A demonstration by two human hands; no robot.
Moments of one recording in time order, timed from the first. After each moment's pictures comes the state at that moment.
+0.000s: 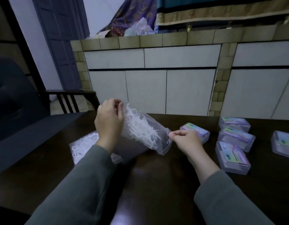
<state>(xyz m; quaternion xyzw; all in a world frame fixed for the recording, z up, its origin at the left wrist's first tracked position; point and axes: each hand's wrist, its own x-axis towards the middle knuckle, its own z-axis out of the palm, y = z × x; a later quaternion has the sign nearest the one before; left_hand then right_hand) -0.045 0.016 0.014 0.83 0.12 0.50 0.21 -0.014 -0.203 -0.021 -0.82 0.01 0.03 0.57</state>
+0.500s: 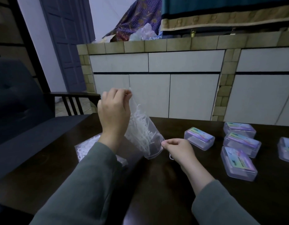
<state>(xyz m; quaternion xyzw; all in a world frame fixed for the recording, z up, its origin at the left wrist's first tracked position) -0.052 0.013 0.049 0.79 0.04 0.60 0.09 -0.031 -0.176 -0.030 -0.80 -0.02 0.06 0.60</state>
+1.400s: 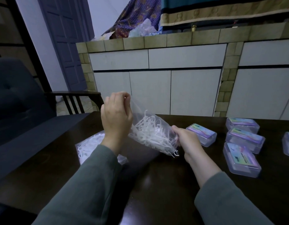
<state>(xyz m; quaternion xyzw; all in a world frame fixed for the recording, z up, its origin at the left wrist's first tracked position) -0.047 0.009 0.027 0.79 0.03 0.60 0.11 -0.014 -0.183 -0.016 -0.69 0.07 0.09 0.72</state>
